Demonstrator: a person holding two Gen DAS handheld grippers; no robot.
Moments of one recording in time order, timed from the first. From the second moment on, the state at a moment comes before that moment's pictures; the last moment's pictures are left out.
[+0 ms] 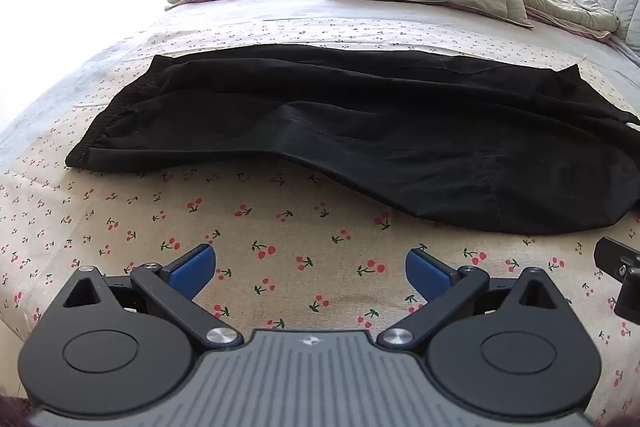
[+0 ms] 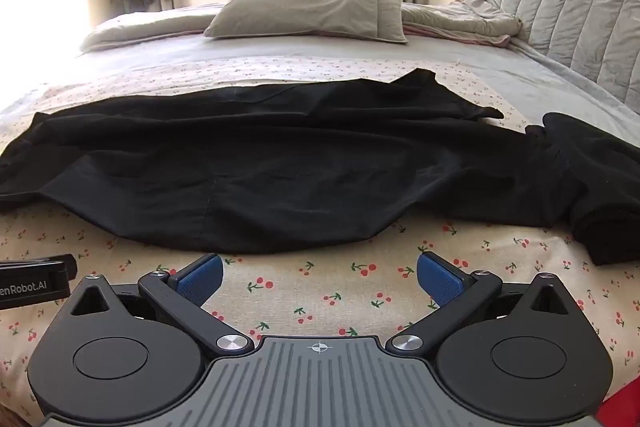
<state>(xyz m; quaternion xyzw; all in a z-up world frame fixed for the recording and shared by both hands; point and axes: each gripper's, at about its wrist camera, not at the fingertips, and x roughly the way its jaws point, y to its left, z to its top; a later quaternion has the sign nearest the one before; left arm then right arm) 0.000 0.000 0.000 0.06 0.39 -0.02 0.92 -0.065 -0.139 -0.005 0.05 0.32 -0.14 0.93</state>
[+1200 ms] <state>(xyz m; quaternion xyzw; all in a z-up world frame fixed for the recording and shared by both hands) -0.002 -0.005 -0.002 0.07 0.38 -0.02 0.92 -0.054 -0.141 -0.018 0.07 0.35 -0.14 0.92</state>
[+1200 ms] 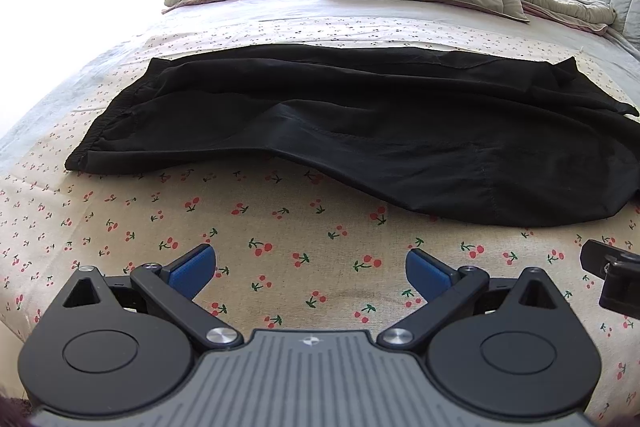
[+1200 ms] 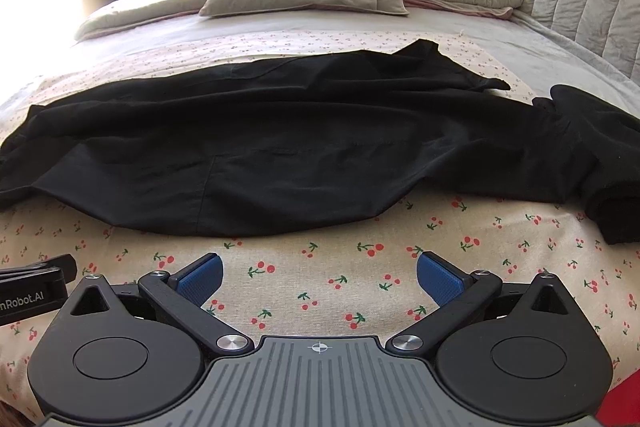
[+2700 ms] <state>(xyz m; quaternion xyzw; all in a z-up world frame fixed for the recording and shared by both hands) -0.003 0.003 -0.001 0.07 0.38 -0.02 0.92 -0.051 -0.135 -0.017 0.06 0.35 -0.14 0.92</state>
